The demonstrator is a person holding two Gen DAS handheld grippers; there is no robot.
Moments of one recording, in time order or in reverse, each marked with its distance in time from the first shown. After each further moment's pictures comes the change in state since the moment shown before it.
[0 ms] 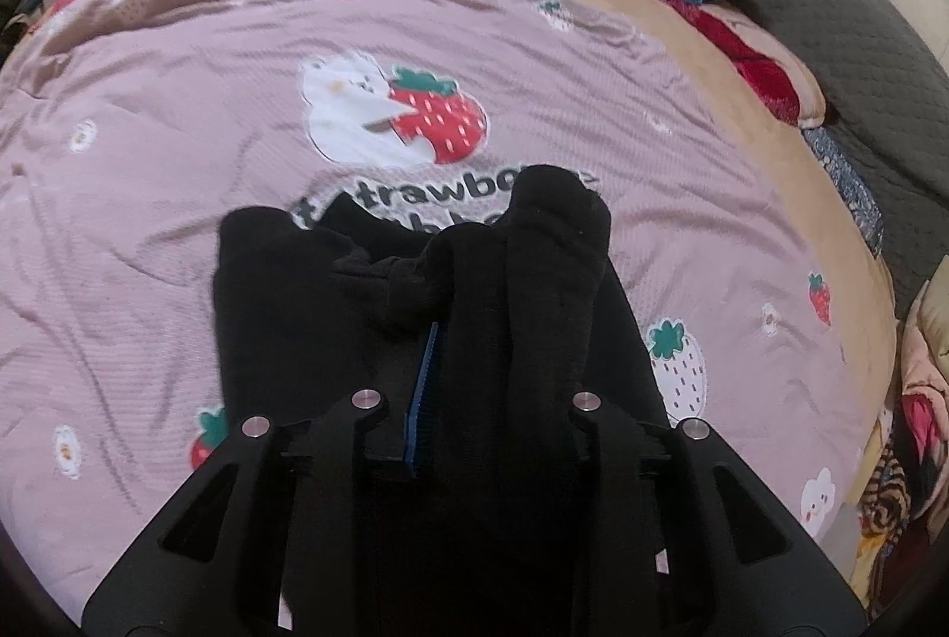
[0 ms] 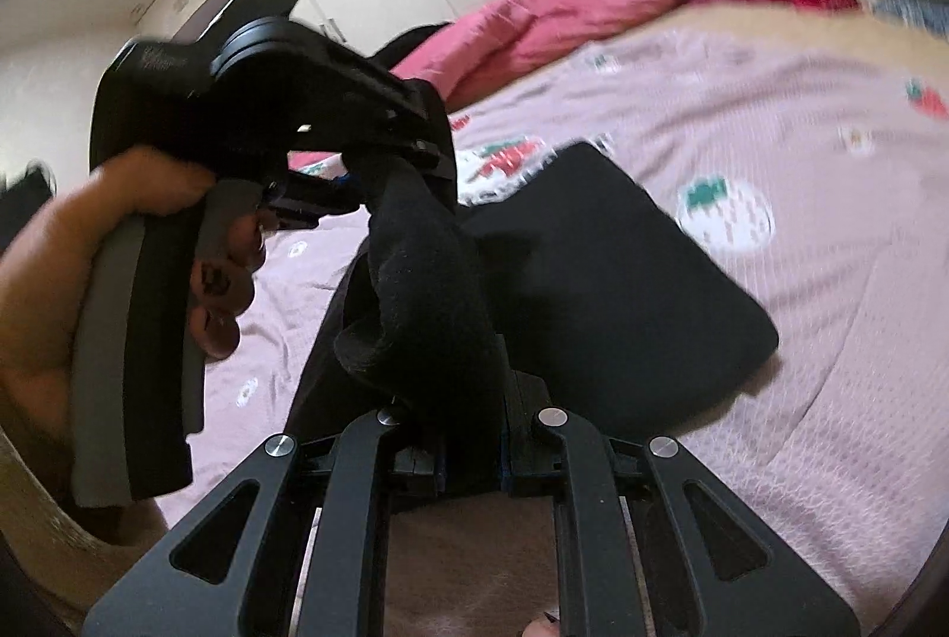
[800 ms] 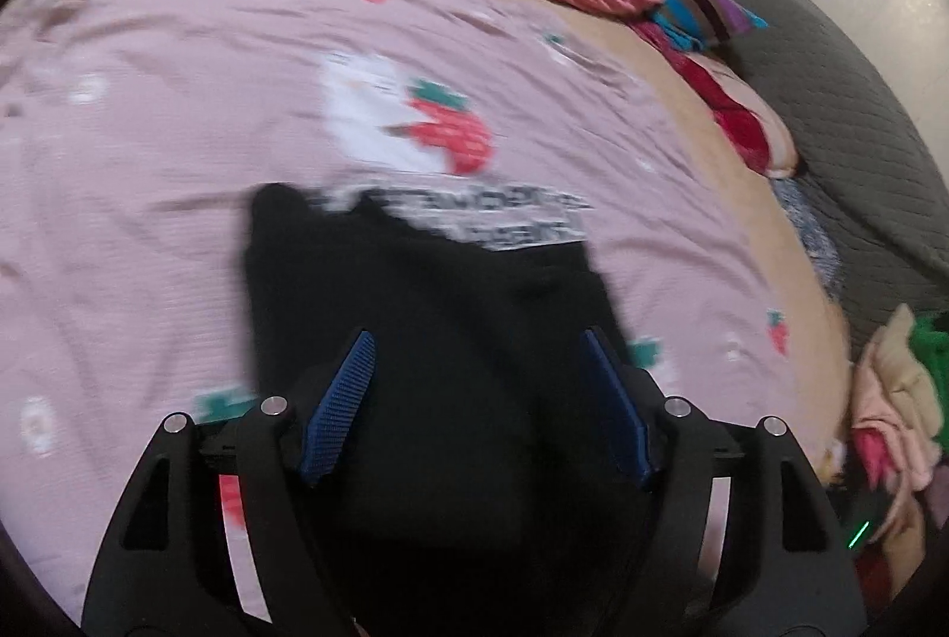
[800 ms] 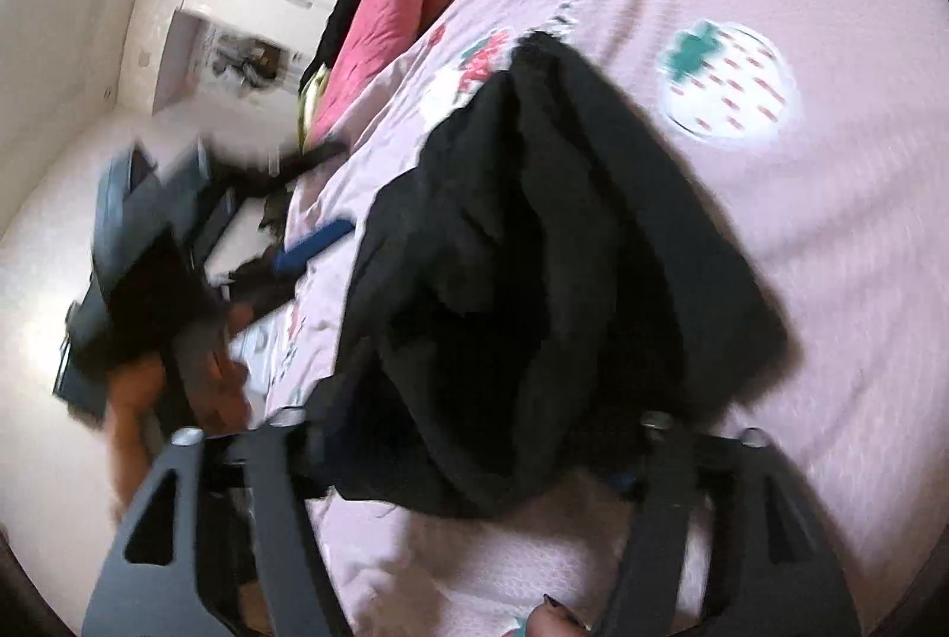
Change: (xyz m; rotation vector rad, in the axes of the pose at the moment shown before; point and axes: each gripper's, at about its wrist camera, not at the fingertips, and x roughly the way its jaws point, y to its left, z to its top) left arm -0.026 0.045 -0.023 -0.102 -0.087 -0.089; right arm 0.026 -0.044 0.045 0.277 0.343 0.235
